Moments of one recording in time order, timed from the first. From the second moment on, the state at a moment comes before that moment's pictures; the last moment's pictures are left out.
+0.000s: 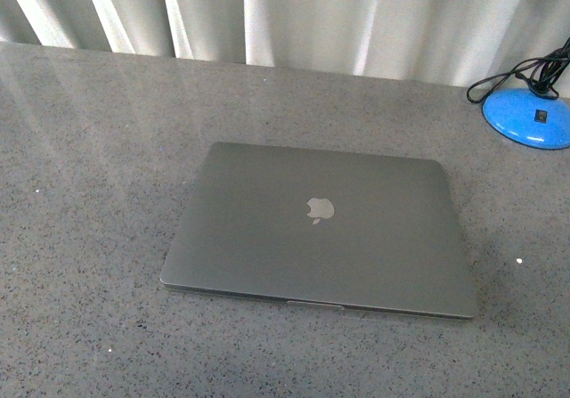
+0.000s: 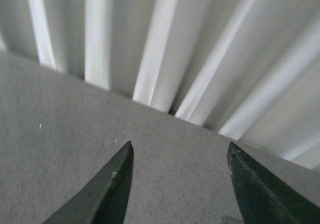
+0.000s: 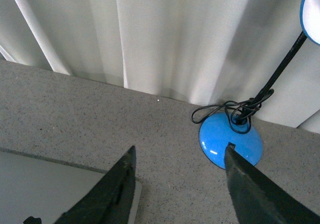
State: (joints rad) left arm 0.15 1.44 0.54 0.80 0.11 -0.23; right arm 0.13 1.40 0.81 0.22 0.05 -0.06
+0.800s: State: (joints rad) left arm 0.00 0.95 0.05 0.88 0.00 -0.01; right arm 0.00 0.93 0.13 0.79 0.00 -0.02
